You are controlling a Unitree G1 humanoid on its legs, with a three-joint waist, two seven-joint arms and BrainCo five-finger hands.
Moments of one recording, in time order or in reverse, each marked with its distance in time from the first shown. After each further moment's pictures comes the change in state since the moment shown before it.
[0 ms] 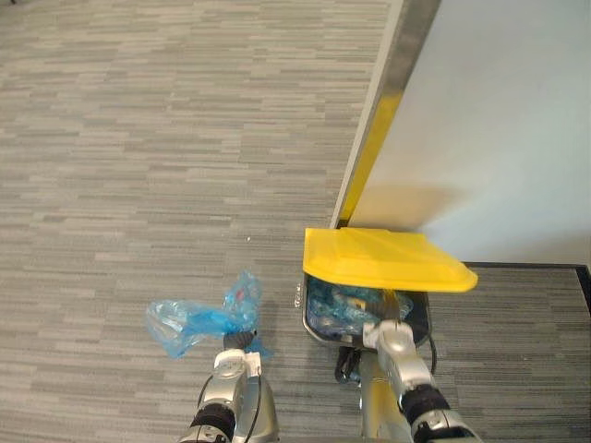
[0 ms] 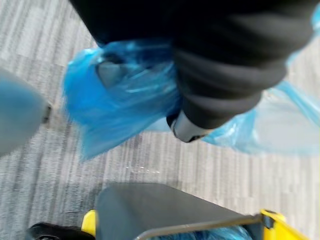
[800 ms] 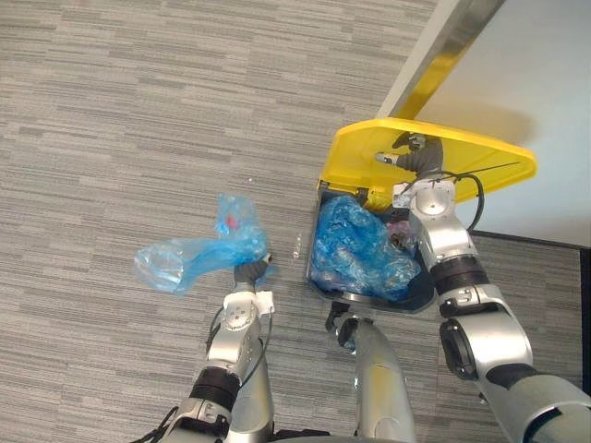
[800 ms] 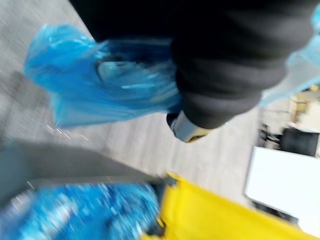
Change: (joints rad) left arm -0.086 0.049 -0.277 -0.451 -0.193 -0.050 0.014; right arm -0.561 -0.276 -0.029 0.058 0.031 0.102 -0.015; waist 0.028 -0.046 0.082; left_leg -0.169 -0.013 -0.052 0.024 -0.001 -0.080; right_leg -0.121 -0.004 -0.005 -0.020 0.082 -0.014
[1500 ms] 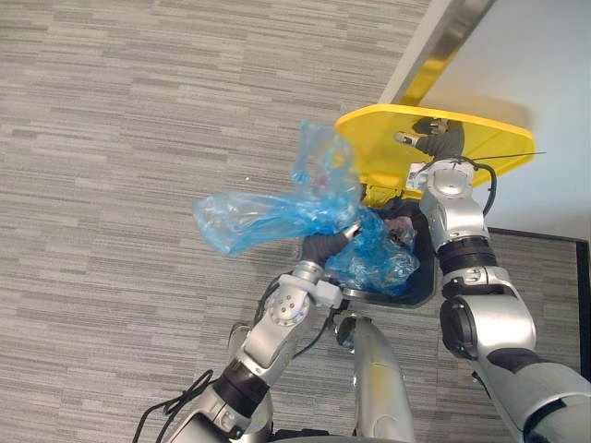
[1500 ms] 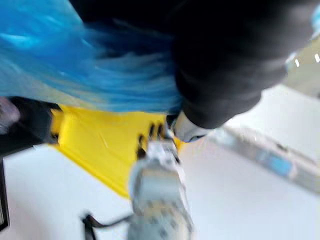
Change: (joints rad) left arm -0.173 -0.043 -0.375 -0.283 -0.072 -0.037 -0.038; right arm -0.089 0.027 -0.148 0.080 0.042 0.036 -0.003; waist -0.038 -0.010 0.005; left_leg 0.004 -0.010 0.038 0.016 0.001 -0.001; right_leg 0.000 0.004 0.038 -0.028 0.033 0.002
